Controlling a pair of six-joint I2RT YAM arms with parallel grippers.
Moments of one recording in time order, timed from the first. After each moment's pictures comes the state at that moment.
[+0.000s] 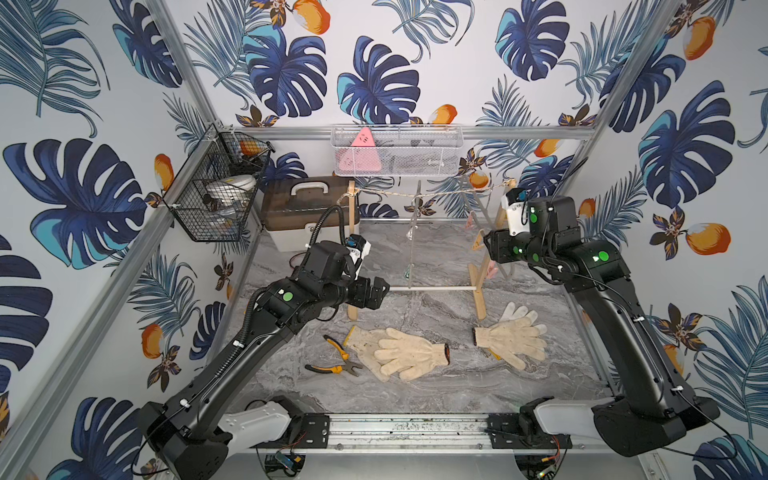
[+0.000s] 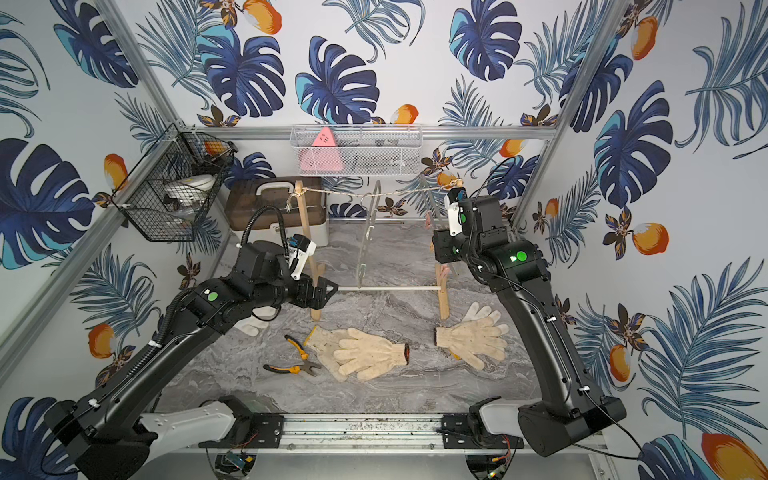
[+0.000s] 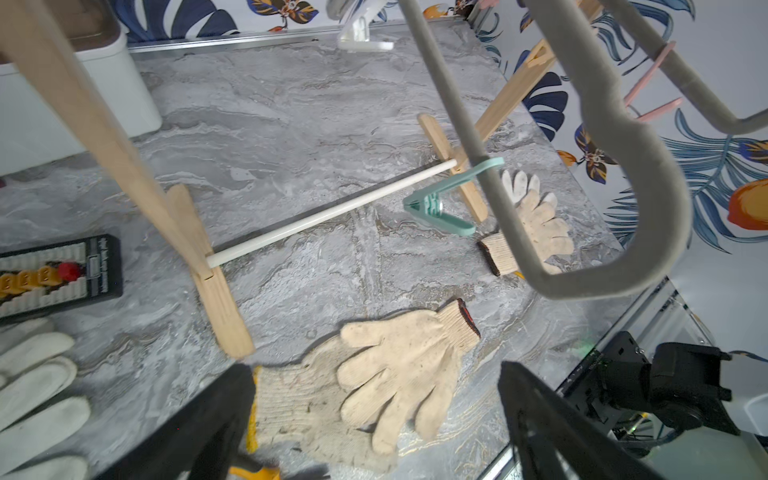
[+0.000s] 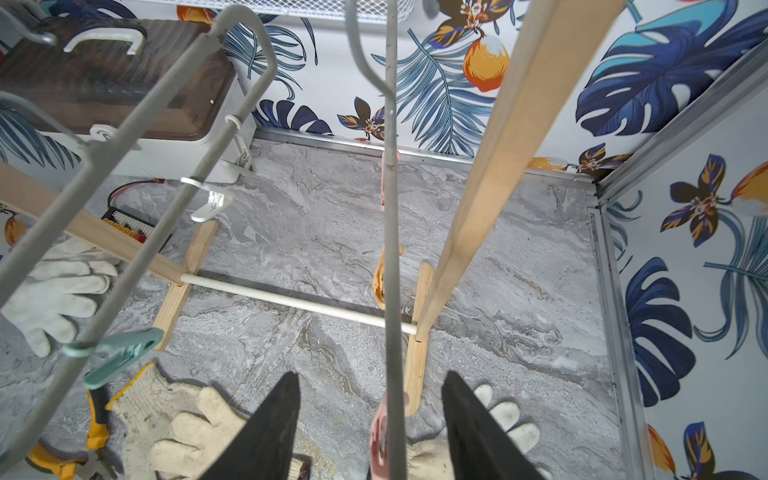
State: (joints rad) left arm -0.50 1.15 1.27 -0.81 0.11 -0.29; right arm 0.37 1.32 1.73 -1.04 0.12 0.08
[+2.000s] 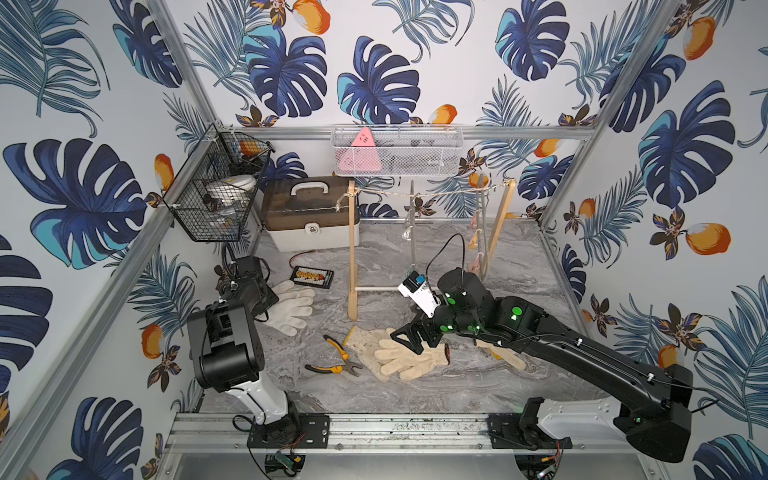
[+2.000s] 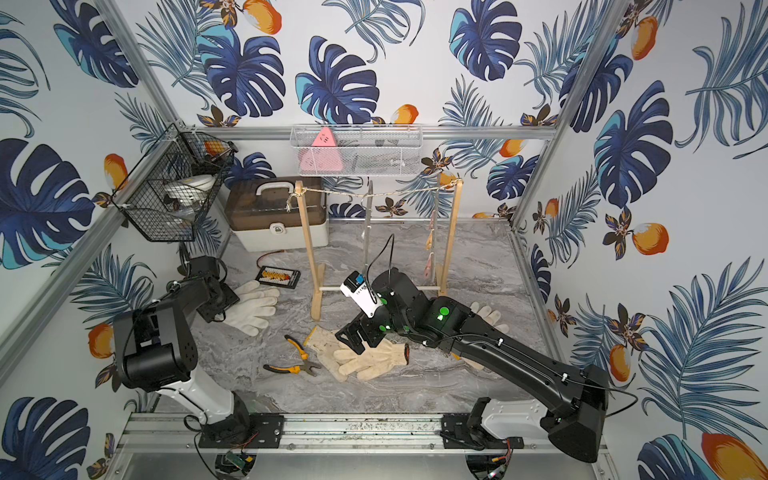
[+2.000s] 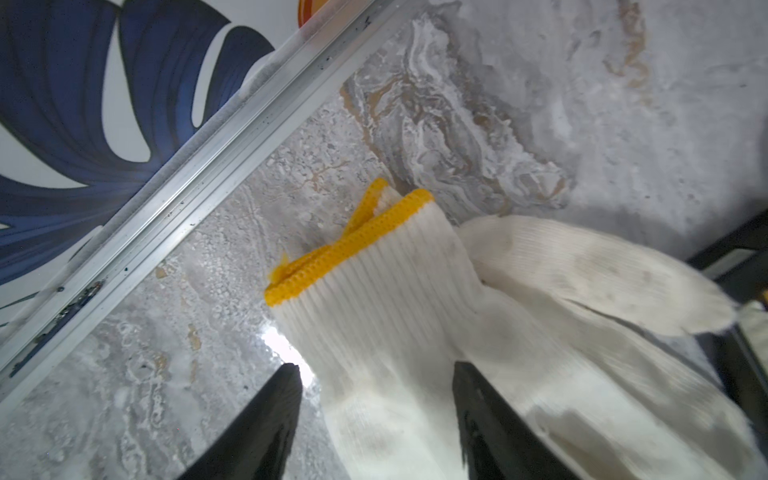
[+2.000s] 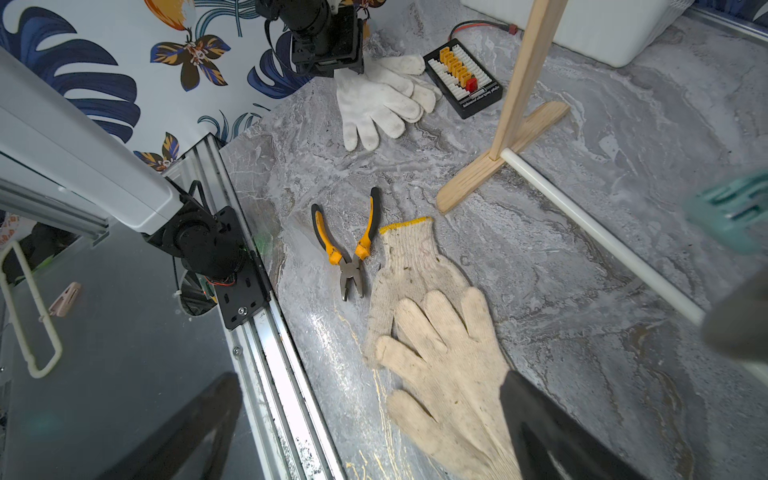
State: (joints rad) left arm 0.42 1.70 1.01 -0.49 -0.21 -0.47; right arm 0.98 1.25 1.21 -0.65 -0.18 0.15
